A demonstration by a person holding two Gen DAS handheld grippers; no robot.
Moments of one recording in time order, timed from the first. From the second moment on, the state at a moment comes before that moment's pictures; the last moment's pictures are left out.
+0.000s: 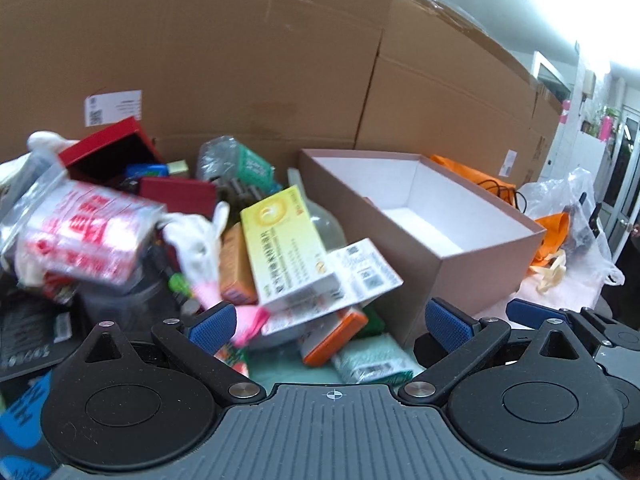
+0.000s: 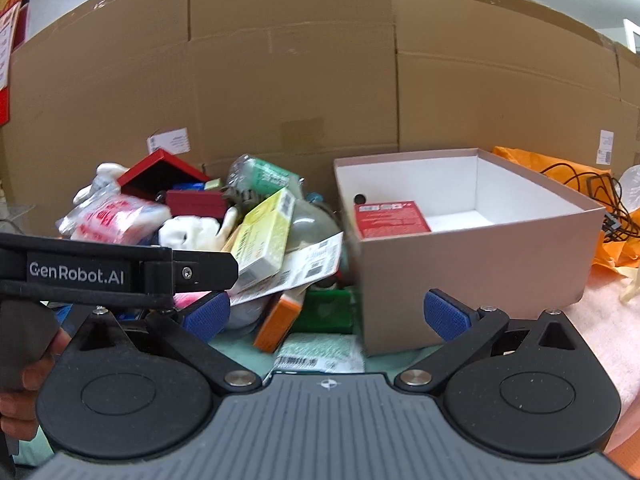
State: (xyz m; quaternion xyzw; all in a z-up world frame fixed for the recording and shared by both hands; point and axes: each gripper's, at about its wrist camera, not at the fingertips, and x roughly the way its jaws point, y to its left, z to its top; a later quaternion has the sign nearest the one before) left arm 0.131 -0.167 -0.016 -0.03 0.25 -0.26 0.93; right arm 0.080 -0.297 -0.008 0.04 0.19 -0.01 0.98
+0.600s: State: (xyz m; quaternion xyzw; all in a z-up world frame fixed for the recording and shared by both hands) left arm 0.106 -0.122 -0.046 -0.05 0.28 -0.22 0.93; right arm 0.073 -0.259 -0.033 0.00 0.23 0.02 0.97
